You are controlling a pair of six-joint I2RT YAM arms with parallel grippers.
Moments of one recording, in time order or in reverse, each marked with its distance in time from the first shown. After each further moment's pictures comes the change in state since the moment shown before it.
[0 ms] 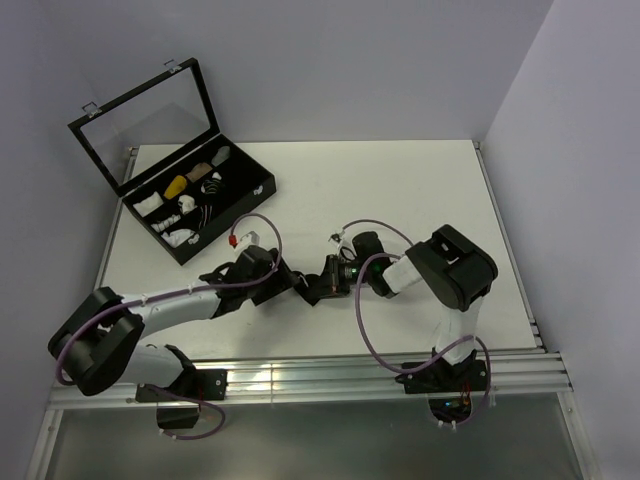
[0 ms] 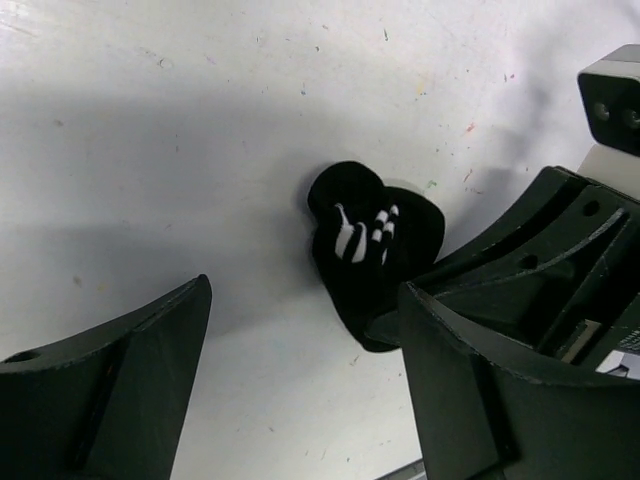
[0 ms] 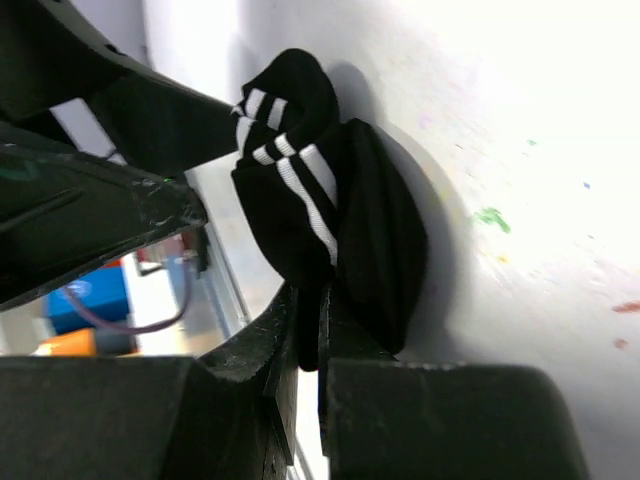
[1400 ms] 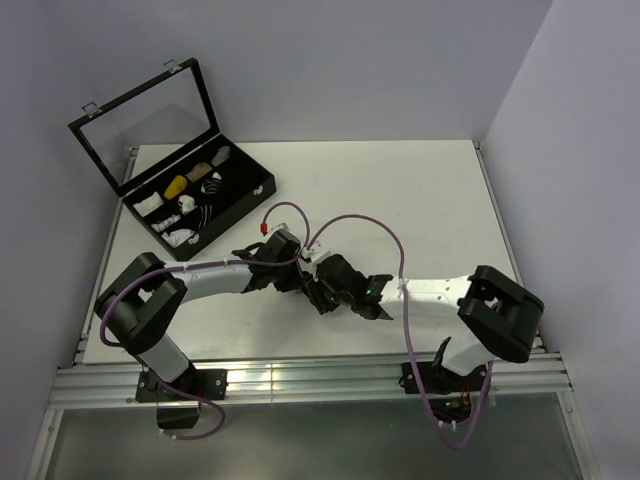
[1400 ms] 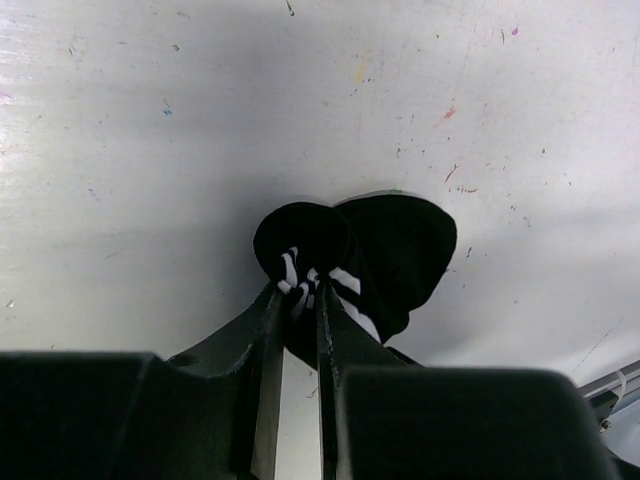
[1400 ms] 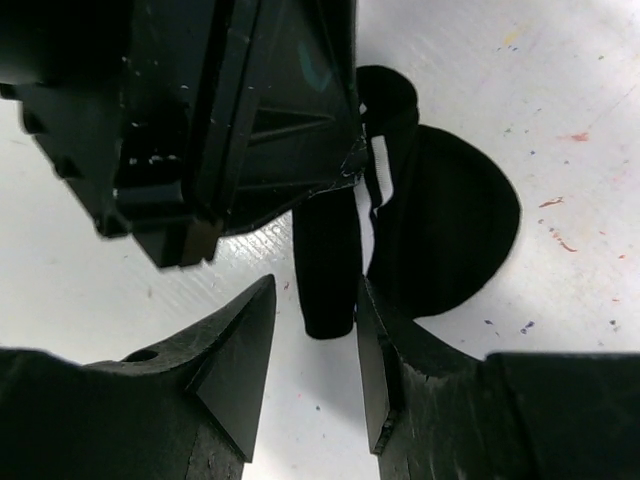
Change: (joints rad) left arm -0.037 0.299 0.278 -0.115 0.085 0.081; right arm 0.412 -0.386 0.073 -0.581 0.879 -0.525
